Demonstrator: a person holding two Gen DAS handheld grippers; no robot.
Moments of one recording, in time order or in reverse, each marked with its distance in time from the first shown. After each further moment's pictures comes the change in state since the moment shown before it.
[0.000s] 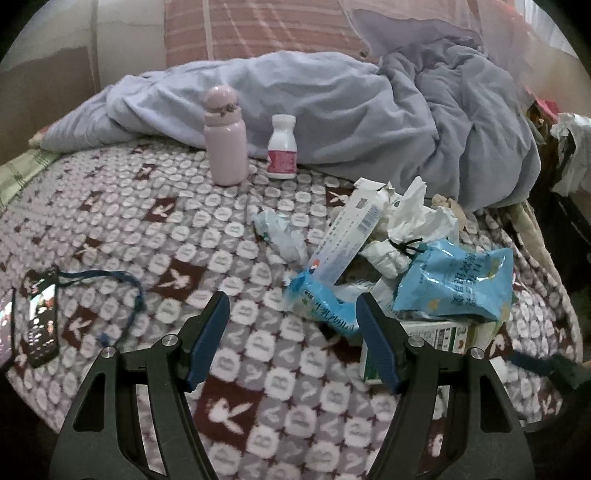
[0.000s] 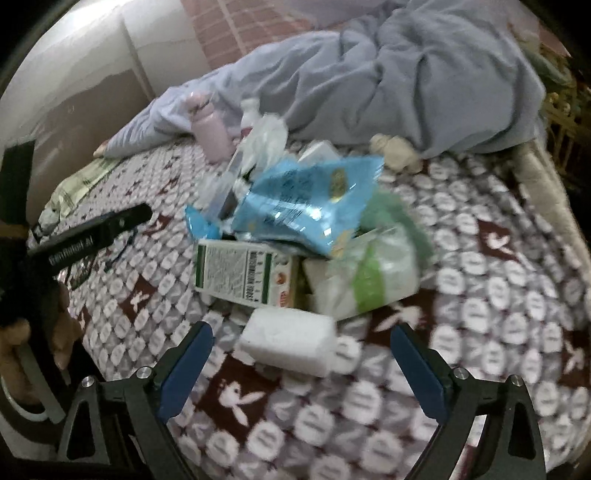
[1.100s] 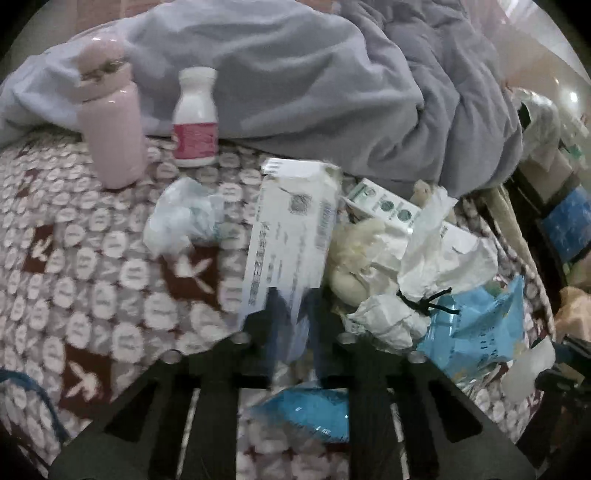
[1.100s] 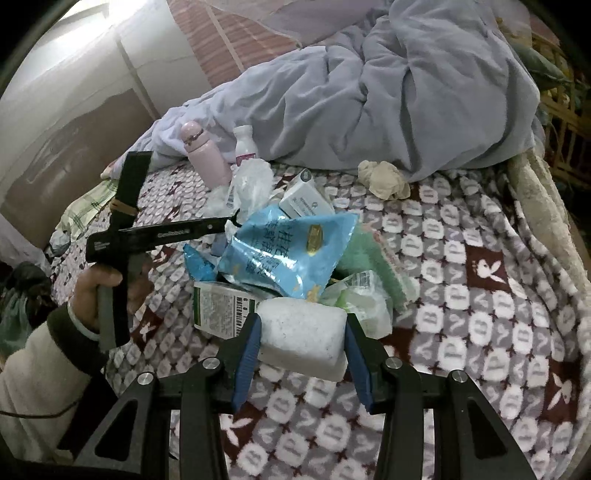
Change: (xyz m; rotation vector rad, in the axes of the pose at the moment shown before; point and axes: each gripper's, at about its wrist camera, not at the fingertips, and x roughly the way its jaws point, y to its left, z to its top) left arm 0.112 0.014 0.065 0.097 0.164 -0.313; right arm -0.033 -0.035 0.030 0.055 -0.066 0.057
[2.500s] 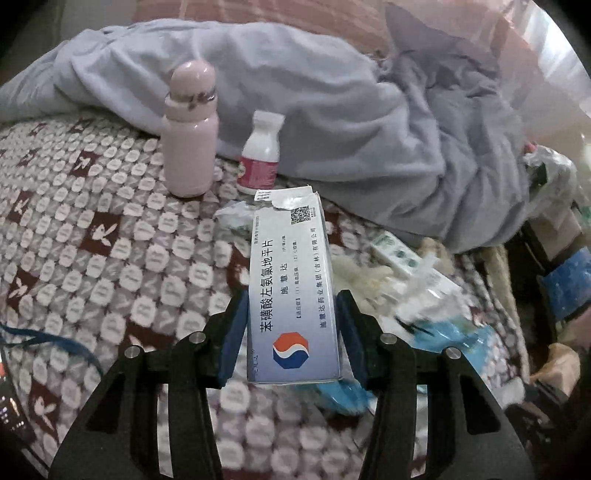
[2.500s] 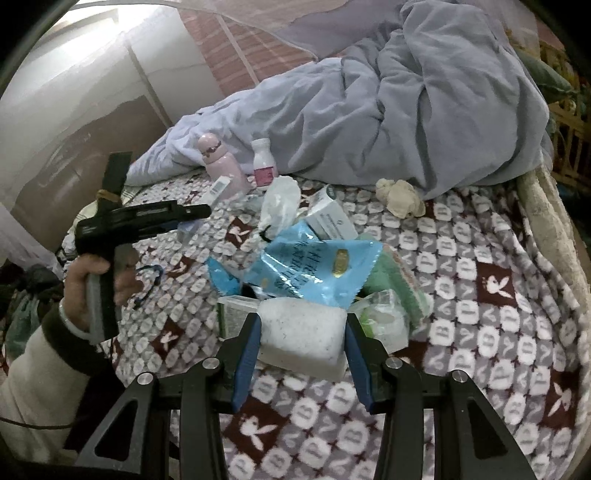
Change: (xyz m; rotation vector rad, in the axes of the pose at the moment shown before) left arm -0.072 0.025 0.005 -0.161 -0.068 0.017; right arm -0.011 0.017 0.006 -0.021 -0.031 0.046
